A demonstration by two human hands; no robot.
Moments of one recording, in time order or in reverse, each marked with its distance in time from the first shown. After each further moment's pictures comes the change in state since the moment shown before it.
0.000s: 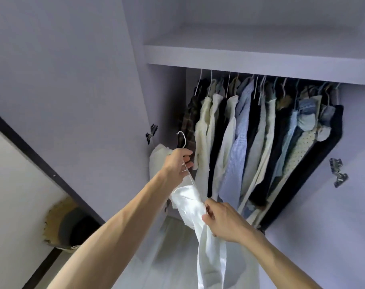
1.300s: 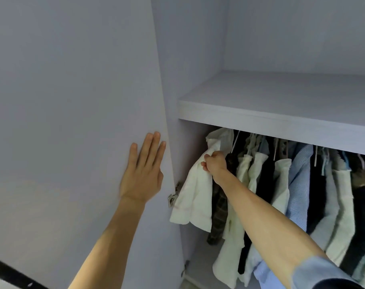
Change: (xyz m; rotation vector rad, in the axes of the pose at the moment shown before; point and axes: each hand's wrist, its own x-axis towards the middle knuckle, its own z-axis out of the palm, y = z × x) left_hand 0.124 0.162 -0.126 2.160 1.123 1.118; right_hand 0.395 -0.110 -0.152 0.949 0.450 0.143
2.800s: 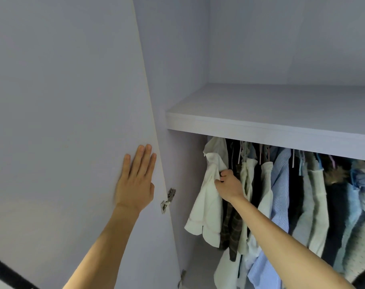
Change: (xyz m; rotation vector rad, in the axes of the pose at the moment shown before) left_hand -0.004 0.000 -0.007 -0.139 -0.087 0.014; right_hand -0.046 0.033 -0.089 -0.522 -0.010 -0.154
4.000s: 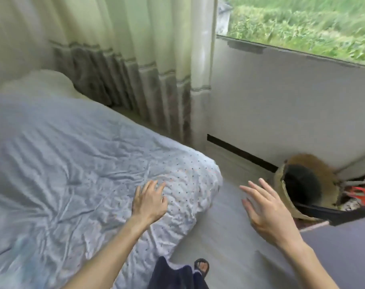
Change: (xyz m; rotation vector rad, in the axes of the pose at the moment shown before) left_hand -0.729 0.051 -0.296 -0.197 -0.918 -1.762; right_hand -0.529 -0.011 0.212 -0.416 -1.169 -1.473
